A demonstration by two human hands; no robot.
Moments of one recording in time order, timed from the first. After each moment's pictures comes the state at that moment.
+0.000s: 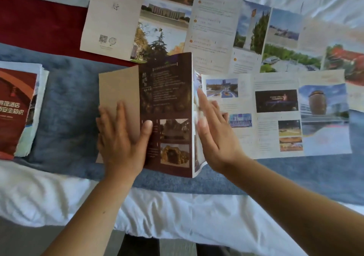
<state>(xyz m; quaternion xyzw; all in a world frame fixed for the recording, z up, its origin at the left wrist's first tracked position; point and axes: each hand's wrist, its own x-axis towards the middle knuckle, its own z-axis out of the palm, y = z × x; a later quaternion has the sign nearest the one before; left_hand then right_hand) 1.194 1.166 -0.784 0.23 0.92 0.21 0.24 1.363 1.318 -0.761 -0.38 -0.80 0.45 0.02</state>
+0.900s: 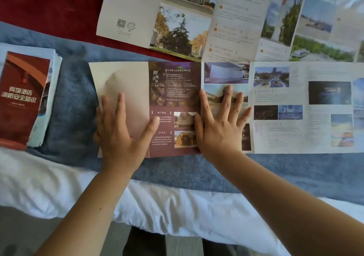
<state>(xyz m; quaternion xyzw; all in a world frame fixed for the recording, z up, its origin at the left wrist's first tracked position) 1.158 1.141 -0.791 0.23 0.92 0.22 0.21 1.320 1.289 -0.813 -0.46 -0.86 0.16 -0.12</state>
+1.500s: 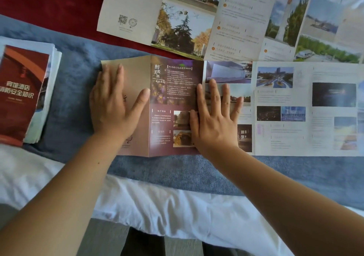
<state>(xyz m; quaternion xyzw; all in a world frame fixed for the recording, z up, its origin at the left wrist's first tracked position) 1.099 1.171 -0.821 0.34 0.92 0.15 0.13 1.308 1.295 -0.819 -0.41 -0.89 0.16 -0.10</state>
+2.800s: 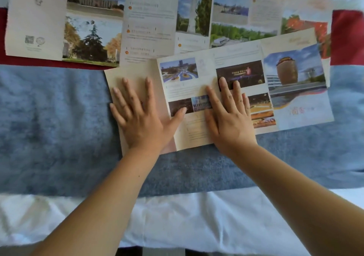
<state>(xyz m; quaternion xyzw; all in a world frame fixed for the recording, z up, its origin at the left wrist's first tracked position) 1.301 1.300 -0.827 0.39 0.91 0.04 0.13 1.484 1.401 -0.817 -0.45 -0.87 0.19 -0.04</state>
